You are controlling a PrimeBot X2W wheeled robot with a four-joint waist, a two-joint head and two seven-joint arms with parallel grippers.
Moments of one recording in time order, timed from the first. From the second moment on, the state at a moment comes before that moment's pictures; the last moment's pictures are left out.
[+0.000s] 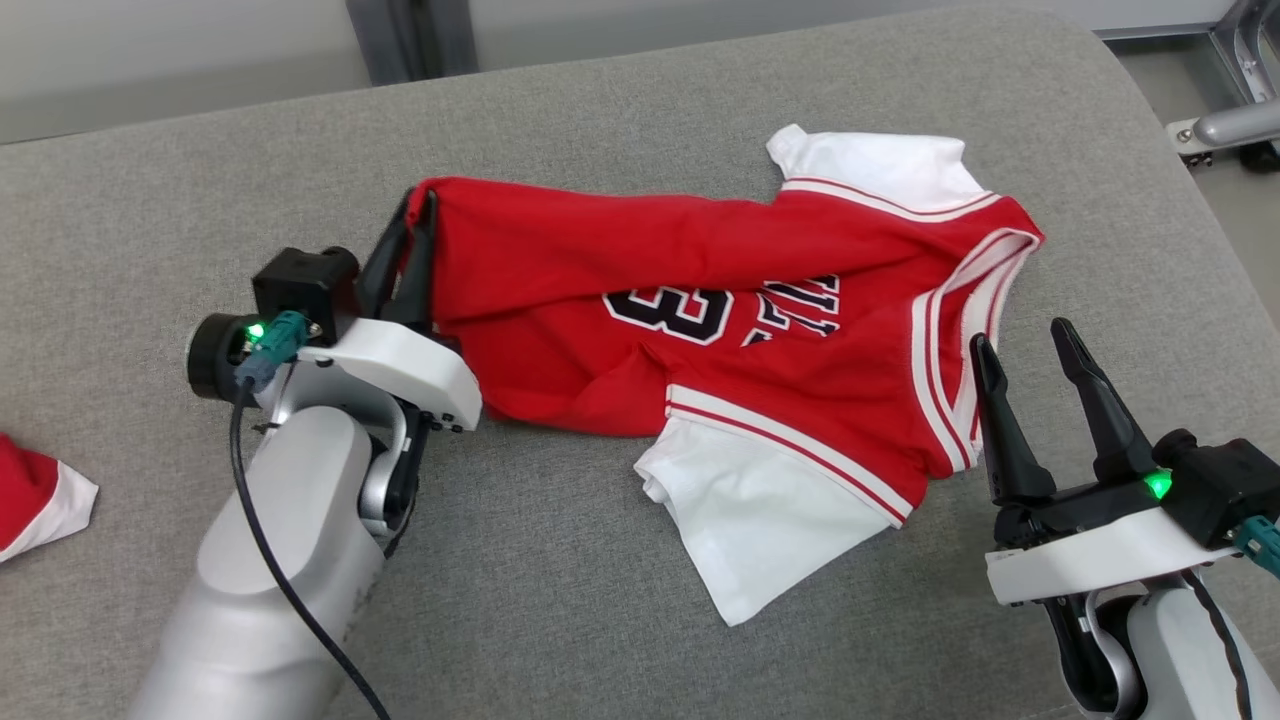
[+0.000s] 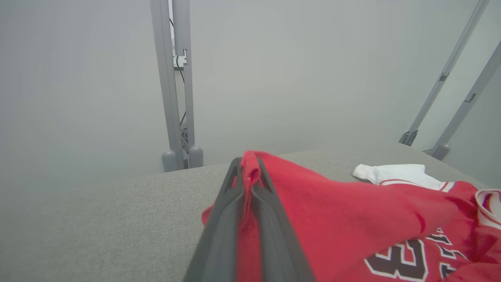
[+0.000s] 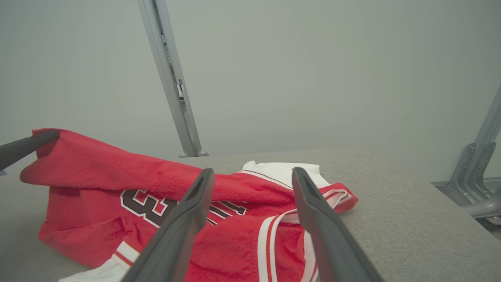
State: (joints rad) left arm -0.66 0.11 -0.41 0.66 -0.43 0.07 -0.26; right arm -0.22 -0.13 0.15 0.14 0.31 0.13 -0.26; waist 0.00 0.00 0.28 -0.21
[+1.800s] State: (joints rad) left arm -0.36 0.13 -0.08 0.37 -0.25 0.08 -0.26; right arm -0.16 -0.13 0.14 0.24 0.33 0.13 -0.26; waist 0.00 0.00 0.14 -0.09
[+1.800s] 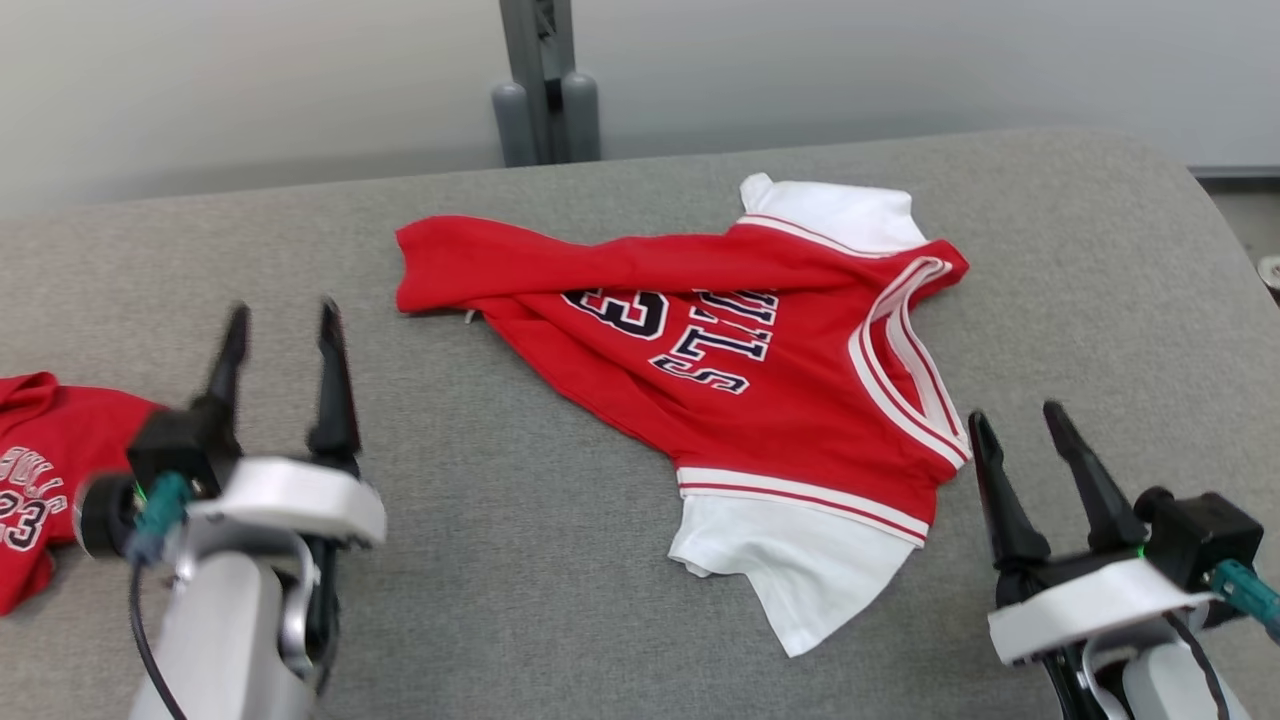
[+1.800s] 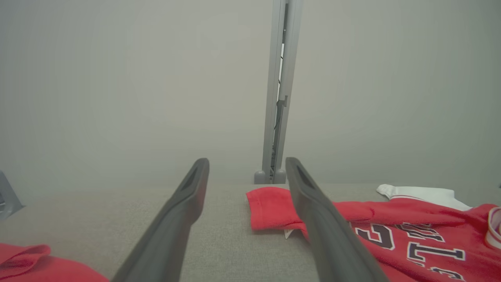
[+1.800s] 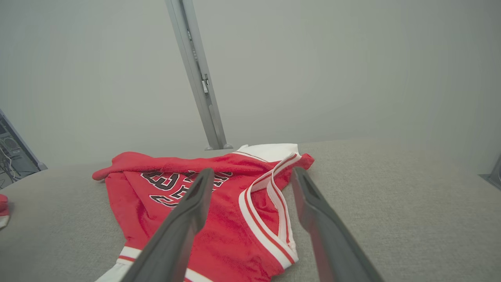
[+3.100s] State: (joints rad) left arm -0.25 0.05 -0.09 0.39 -0.23 0.02 -0.26; right arm -0.28 -0.18 0.38 0.64 0.75 0.13 -0.26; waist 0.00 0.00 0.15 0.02
